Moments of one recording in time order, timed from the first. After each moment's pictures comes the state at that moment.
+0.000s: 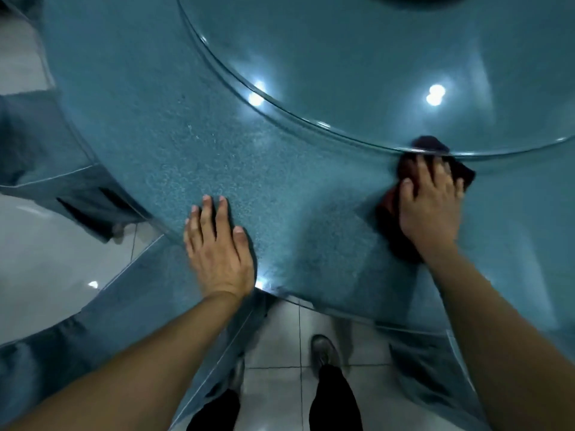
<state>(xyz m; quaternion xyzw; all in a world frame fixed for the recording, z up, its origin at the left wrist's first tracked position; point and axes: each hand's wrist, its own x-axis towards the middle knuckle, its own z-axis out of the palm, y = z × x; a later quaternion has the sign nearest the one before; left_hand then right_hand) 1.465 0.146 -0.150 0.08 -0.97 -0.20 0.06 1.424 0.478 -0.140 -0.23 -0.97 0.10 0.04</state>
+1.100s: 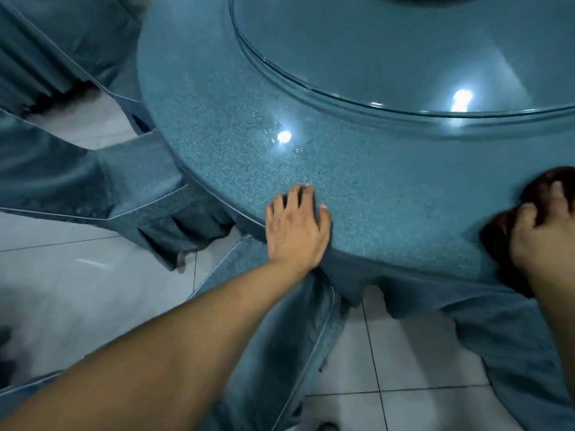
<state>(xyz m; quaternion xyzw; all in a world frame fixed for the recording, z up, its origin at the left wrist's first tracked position) 1.440 0.092 -0.125 -0.12 -0.99 -0.10 0.01 1.536 0.430 -0.155 -0.39 -0.90 0.15 0.14</state>
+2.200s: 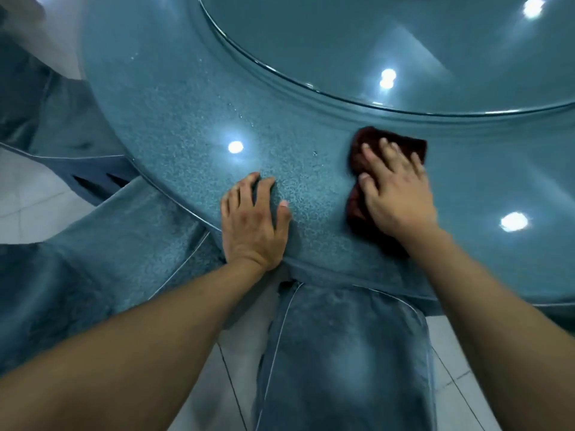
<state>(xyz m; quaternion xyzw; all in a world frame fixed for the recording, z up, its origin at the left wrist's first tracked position) 1.192 -0.118 -0.152 -0.27 -0.94 -0.17 0.06 1.285 0.115 -0.146 -0.27 -0.95 0.11 0.07</state>
